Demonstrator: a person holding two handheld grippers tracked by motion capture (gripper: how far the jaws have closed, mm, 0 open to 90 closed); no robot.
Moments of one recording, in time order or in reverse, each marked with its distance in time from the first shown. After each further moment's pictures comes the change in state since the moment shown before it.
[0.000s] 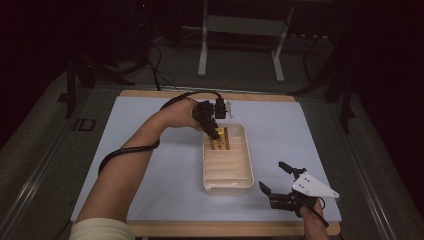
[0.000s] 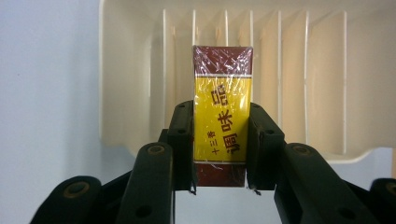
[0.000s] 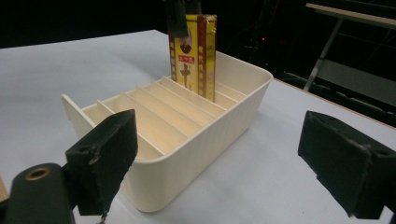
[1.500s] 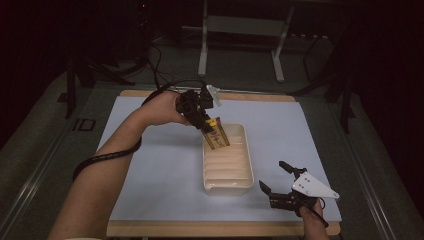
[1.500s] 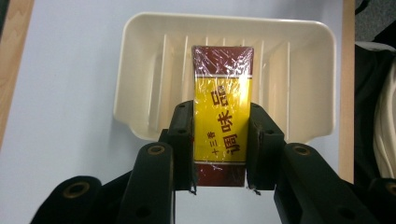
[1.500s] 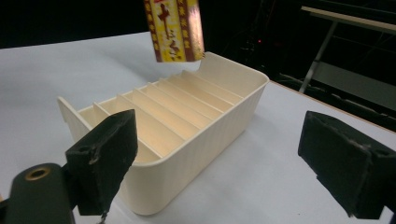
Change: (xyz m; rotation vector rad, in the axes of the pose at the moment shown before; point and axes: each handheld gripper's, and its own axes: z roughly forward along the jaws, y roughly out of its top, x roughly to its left) left arm -0.025 -0.023 -0.070 -0.121 0.033 -0.054; right arm 0.001 0.001 0.000 -0.005 -0.016 -0.006
